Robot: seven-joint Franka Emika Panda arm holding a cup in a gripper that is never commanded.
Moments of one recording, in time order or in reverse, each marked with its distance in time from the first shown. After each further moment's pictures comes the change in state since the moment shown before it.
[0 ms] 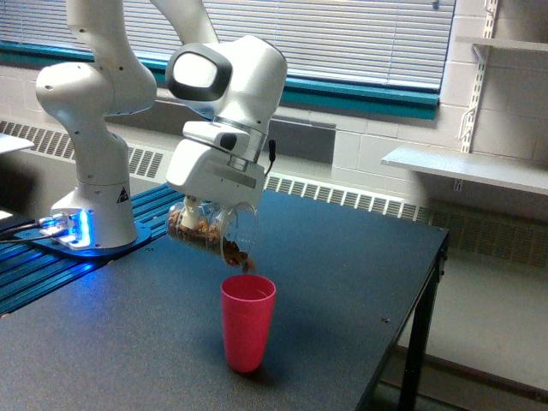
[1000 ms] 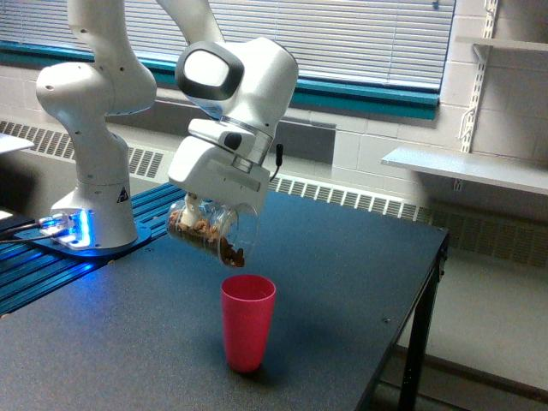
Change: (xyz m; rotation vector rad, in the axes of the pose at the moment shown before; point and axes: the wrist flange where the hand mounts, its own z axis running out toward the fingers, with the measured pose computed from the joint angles) arm 0.008 -0.005 -0.001 -0.065 -0.003 0.042
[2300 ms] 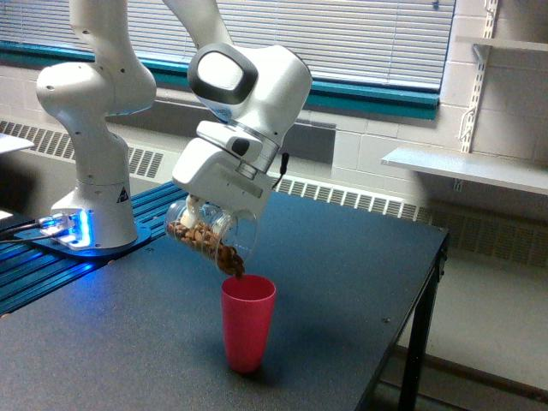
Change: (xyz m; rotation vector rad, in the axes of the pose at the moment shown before) arm 0.008 -0.009 0.004 -0.091 -0.014 -0.022
